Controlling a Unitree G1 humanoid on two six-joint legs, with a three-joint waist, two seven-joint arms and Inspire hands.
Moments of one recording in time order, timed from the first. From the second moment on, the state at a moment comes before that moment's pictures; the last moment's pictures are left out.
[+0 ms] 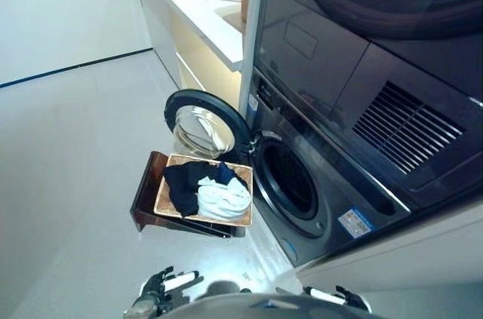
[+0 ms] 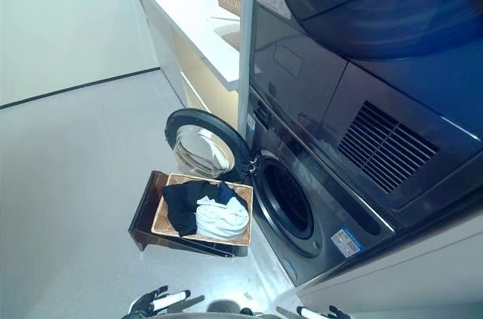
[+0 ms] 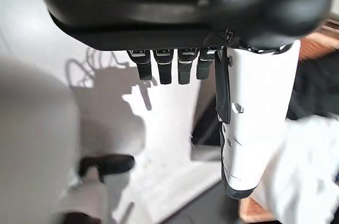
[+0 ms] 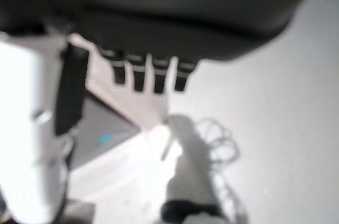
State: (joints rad) left arm -0.06 0.14 -0.14 1.40 -0.25 -0.21 0.02; right arm 0.07 -0.22 -0.01 1.40 0.18 -0.17 -0.15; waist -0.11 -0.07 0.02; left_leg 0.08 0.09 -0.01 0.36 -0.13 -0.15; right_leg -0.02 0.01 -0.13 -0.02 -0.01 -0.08
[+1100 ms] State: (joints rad) left arm -0.01 0.17 -0.13 1.40 -0.27 -0.21 0.02; right arm -0.02 -0.23 0.00 1.41 0.18 -0.16 -0.15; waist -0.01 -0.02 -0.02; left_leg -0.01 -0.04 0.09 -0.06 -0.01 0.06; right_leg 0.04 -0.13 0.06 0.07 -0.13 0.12
